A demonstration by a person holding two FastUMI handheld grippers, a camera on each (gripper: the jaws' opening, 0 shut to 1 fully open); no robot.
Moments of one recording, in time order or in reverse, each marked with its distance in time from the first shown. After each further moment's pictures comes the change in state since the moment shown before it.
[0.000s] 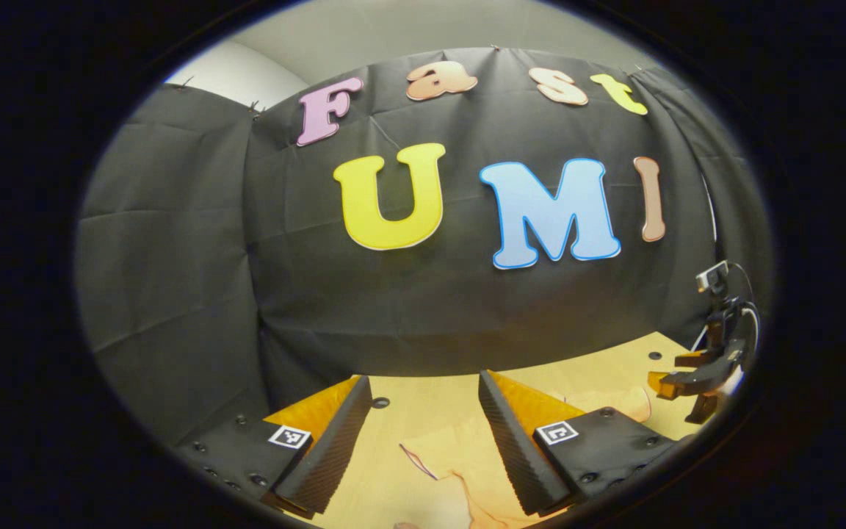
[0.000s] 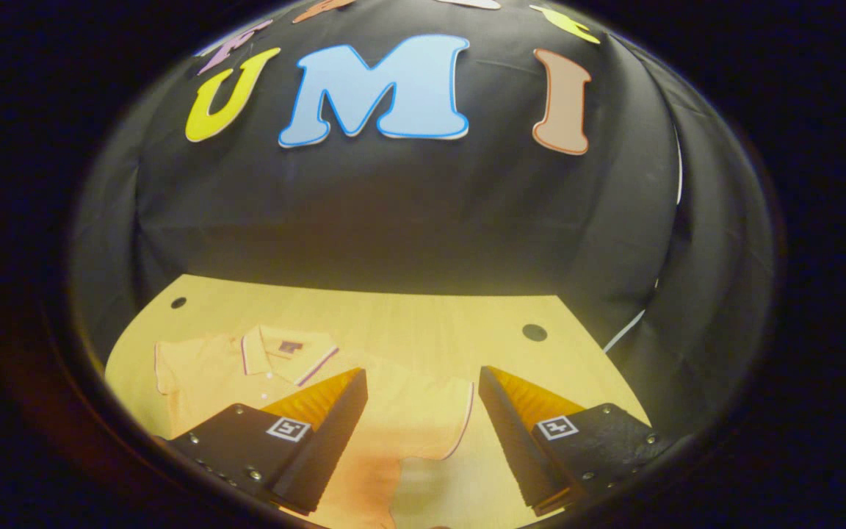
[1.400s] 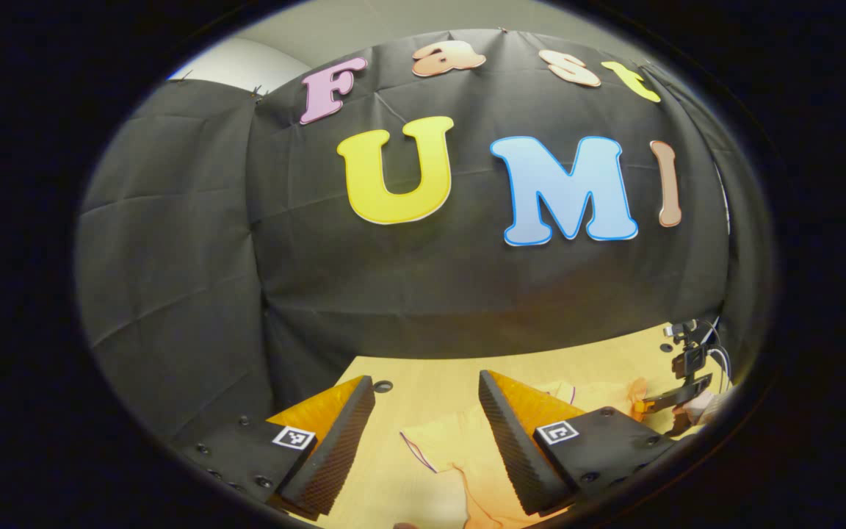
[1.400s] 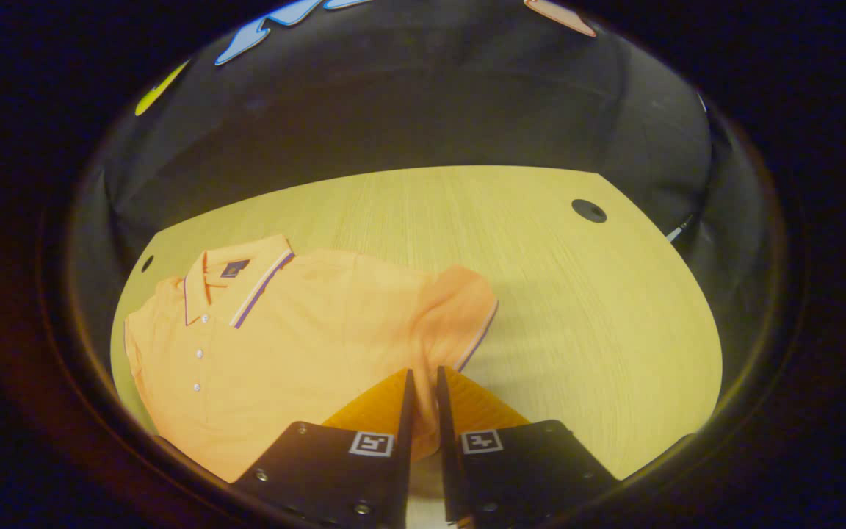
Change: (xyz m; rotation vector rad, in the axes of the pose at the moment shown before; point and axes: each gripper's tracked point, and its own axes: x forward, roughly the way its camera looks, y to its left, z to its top) left arm 0.017 -0.006 -0.024 -0.022 0.093 0.033; right arm 0.101 0.012 -0.111 0.105 0.363 0.070
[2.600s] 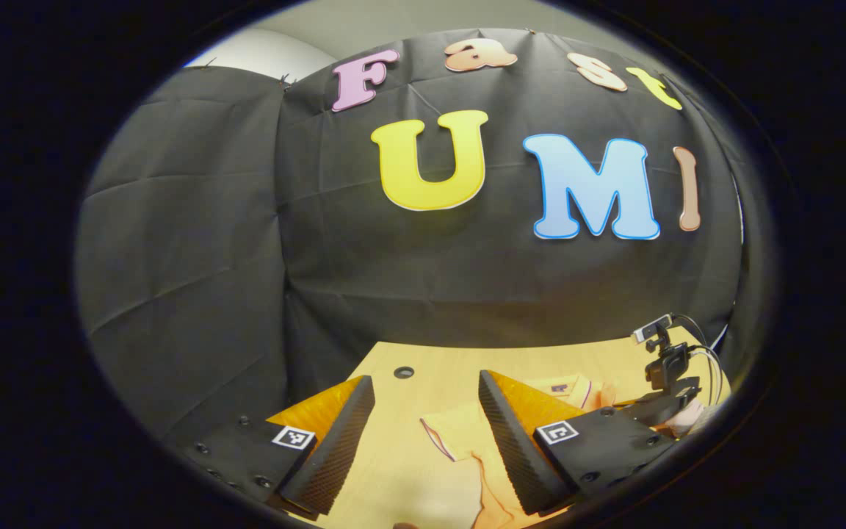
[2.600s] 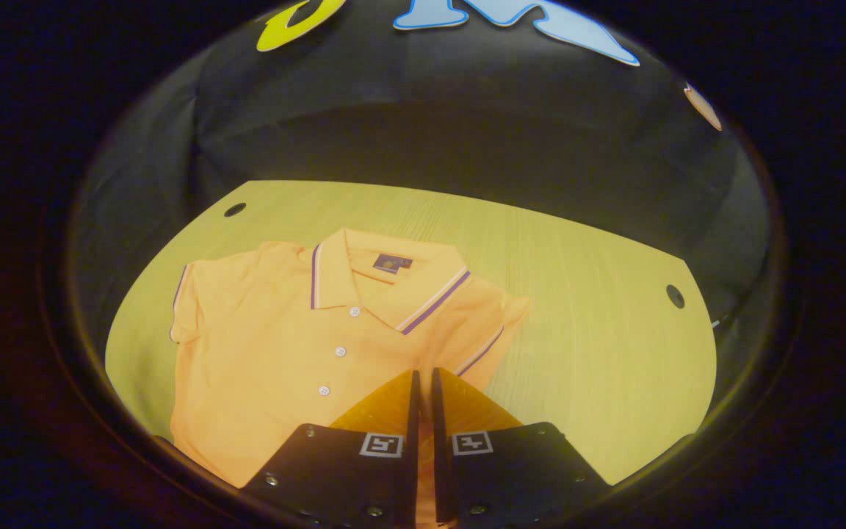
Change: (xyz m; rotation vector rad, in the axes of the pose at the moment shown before) left arm -0.020 0.050 -0.024 -0.050 0.029 0.084; right arm -0.028 0.150 0.000 -0.325 -0.047 0.172
